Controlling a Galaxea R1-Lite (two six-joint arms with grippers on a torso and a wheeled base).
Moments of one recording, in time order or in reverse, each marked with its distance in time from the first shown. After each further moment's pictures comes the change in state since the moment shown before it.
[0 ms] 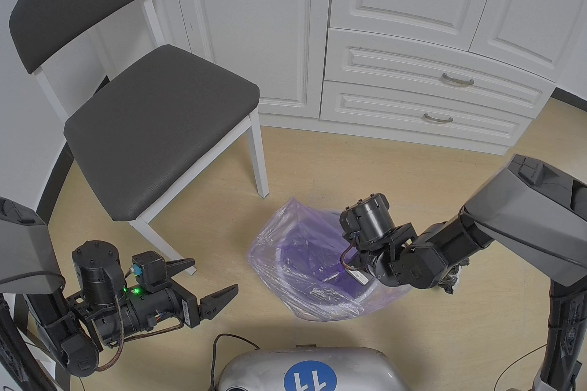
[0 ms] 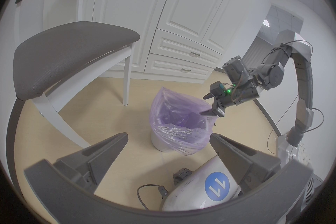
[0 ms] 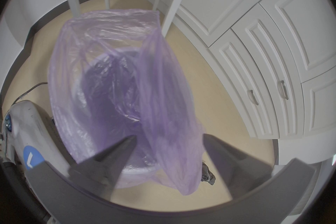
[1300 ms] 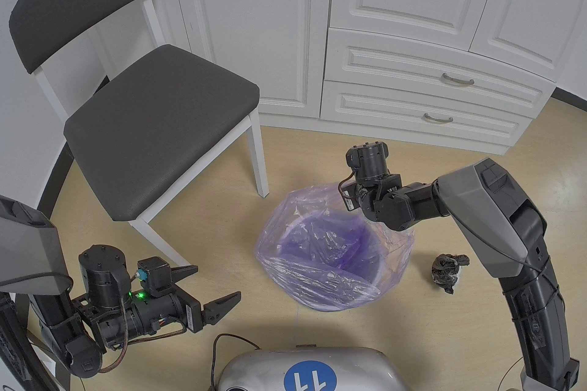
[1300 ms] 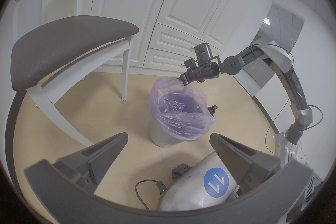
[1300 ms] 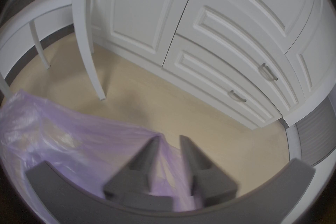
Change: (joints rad) left arm -0.007 0.034 0.005 0.000 -0.006 -0.001; right arm -0.182 0.337 -0.691 0.007 -0.001 0.148
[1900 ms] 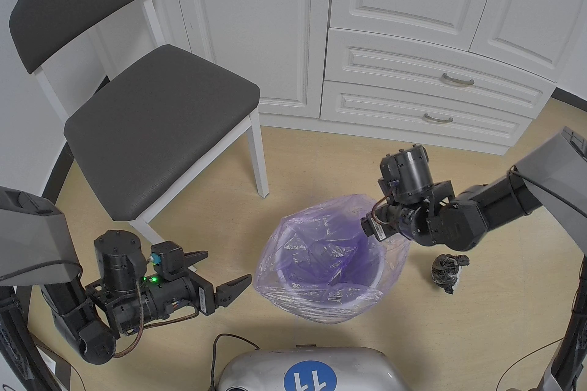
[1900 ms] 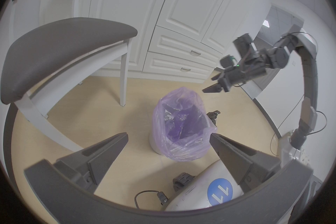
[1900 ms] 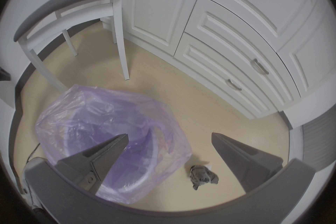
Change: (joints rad) left arm -0.004 0.029 -0.132 0.070 0.003 -0.007; right arm 0.072 -0.473 0.650 0.006 0.046 0.070
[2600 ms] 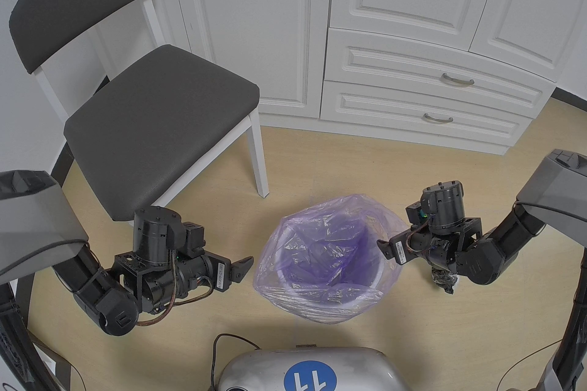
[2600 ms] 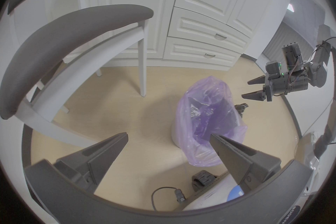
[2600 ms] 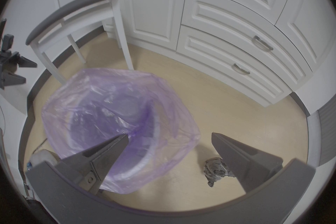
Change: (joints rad) left arm -0.045 -0.008 -0.301 0.465 0.267 -0.001; right arm -0.113 -0.002 0.367 -0.422 0.218 0.012
